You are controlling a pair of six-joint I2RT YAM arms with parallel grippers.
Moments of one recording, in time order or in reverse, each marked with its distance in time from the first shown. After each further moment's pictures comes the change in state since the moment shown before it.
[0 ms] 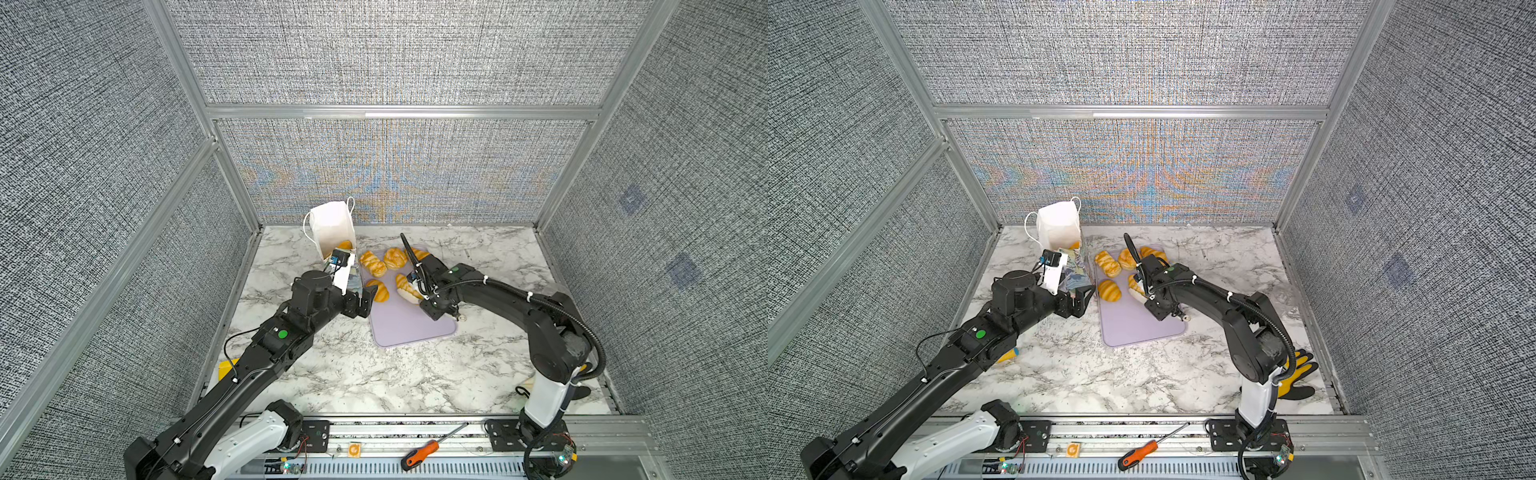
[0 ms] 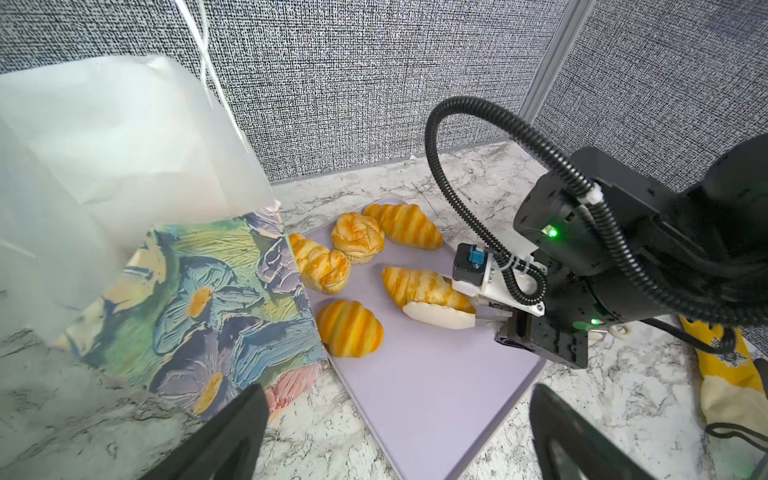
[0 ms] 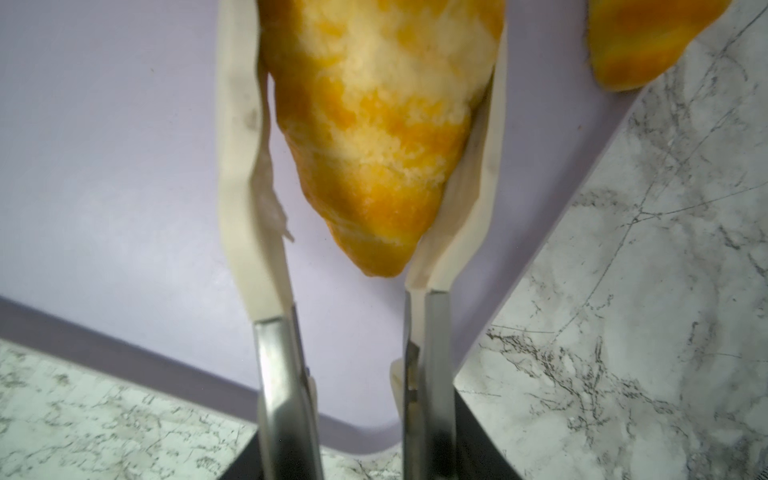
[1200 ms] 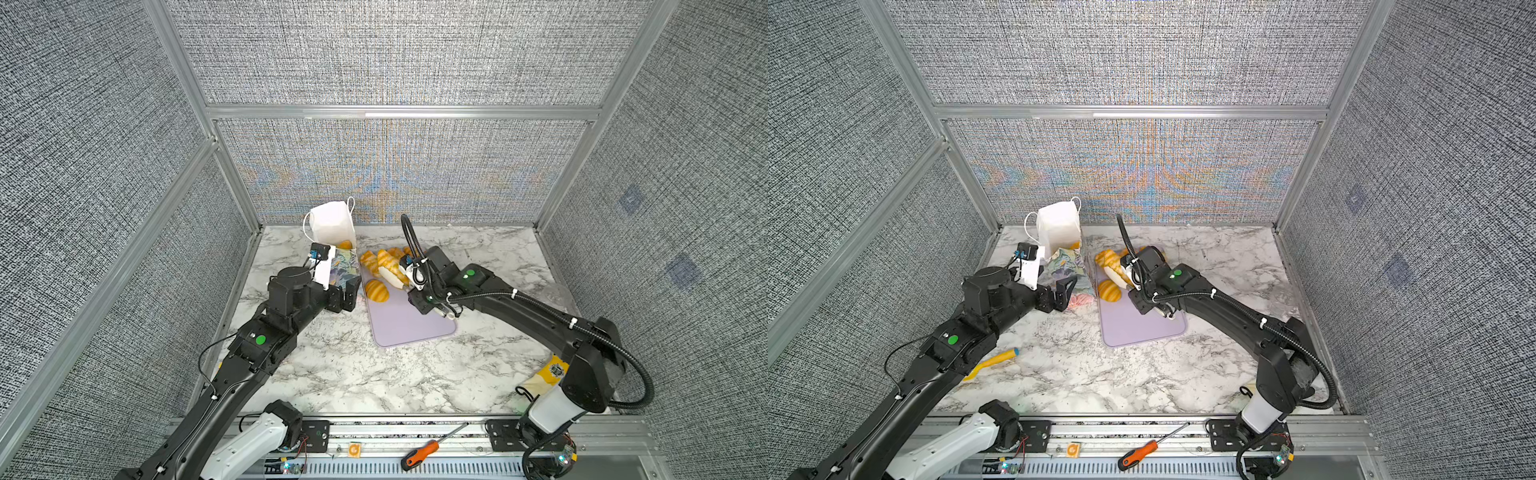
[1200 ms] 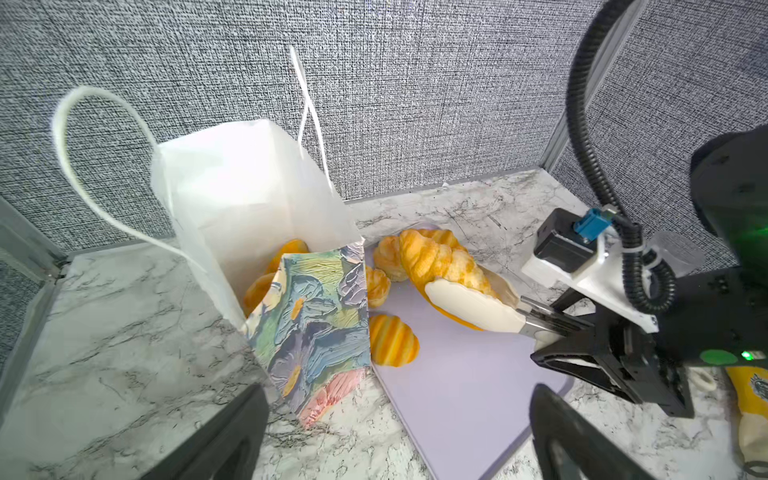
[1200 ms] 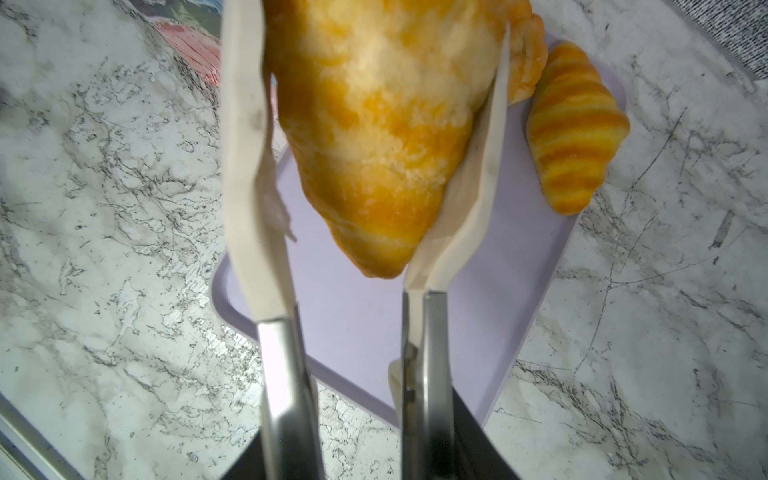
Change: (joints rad) left arm 0.094 -0.087 0.091 -0.130 -0.030 0.045; right arm 0.121 -0.209 0.055 0.059 -0.092 0.159
